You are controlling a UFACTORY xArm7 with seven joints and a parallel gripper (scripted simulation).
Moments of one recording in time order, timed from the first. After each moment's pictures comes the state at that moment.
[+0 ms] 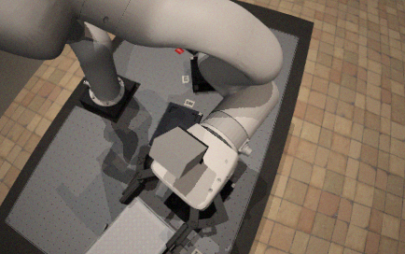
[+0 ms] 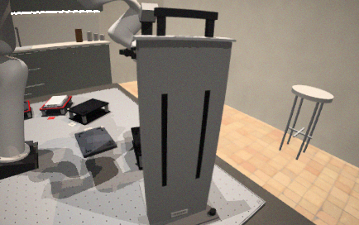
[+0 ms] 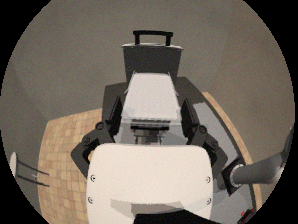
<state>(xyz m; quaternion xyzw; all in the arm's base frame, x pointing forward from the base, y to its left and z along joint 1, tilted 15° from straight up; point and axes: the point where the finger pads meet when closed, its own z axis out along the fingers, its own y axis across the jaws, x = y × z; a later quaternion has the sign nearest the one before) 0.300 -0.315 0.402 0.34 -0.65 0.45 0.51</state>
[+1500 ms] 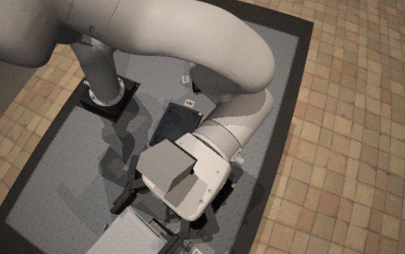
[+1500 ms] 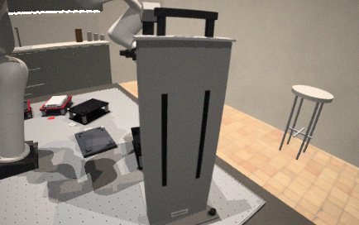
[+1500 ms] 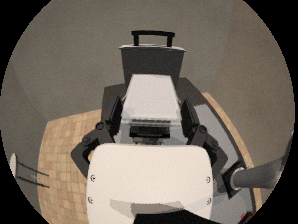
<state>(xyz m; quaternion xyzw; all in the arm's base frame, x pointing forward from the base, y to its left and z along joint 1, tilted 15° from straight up) 0.293 -0.333 0.401 0.34 -0.65 0.45 0.51</state>
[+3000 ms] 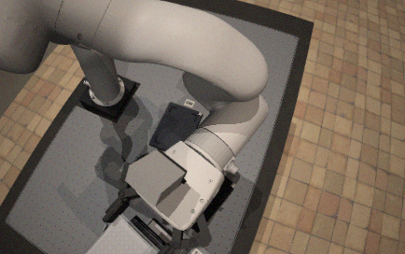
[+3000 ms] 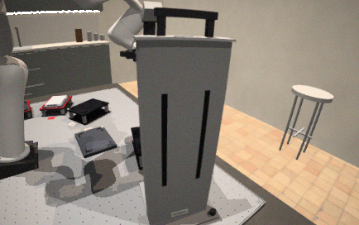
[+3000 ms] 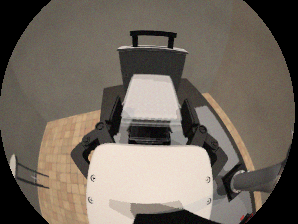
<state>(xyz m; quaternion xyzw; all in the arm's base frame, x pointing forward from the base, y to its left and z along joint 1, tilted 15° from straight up) 0.287 -0.349 0.399 0.34 -0.65 0.45 0.51</state>
